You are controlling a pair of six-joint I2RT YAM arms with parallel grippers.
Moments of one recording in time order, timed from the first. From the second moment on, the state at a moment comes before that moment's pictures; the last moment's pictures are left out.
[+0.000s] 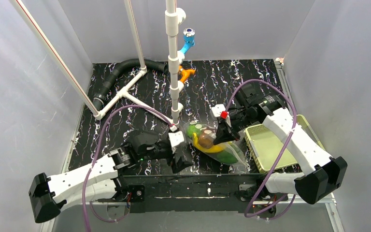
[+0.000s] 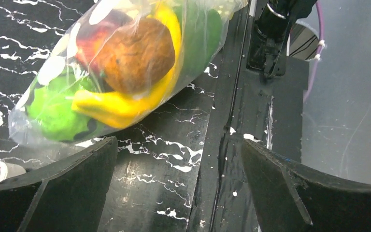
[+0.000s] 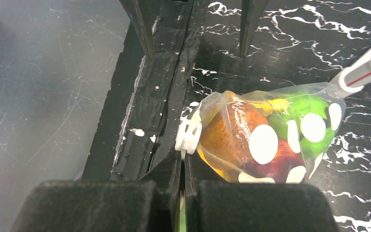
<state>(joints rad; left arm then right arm) -0.99 0.81 0.57 -0.08 0.34 0.03 0.52 1.26 1.28 -1.29 -1.05 -1.09</state>
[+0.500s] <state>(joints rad) -1.09 0.78 0.48 0.10 0.12 0.04 0.58 1.26 1.19 -1.25 -1.05 -1.09</state>
